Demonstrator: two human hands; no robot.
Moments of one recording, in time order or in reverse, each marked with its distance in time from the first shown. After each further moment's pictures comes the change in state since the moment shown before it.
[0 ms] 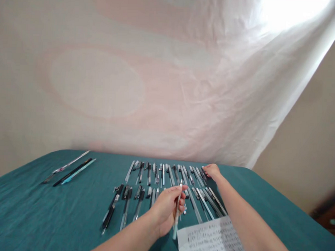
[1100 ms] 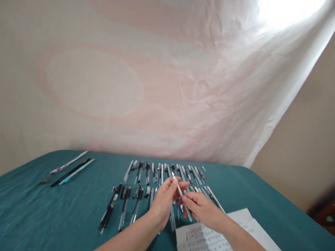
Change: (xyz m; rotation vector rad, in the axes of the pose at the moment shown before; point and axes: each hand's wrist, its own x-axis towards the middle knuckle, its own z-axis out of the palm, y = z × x) left_hand 0.020 -0.012 -0.015 0.157 -0.117 0.358; right_hand -0.234 -0.077 -0.016 0.306 -0.760 -0.339
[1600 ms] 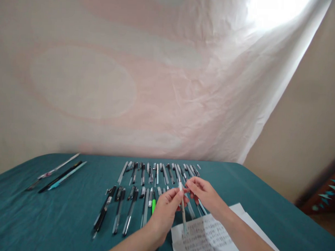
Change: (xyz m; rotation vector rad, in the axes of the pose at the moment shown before) left_hand -0.019 -0.009 0.014 0.258 -0.077 -0.024; right_hand 0.001 -0.001 -0.025 0.069 0.327 -0.074
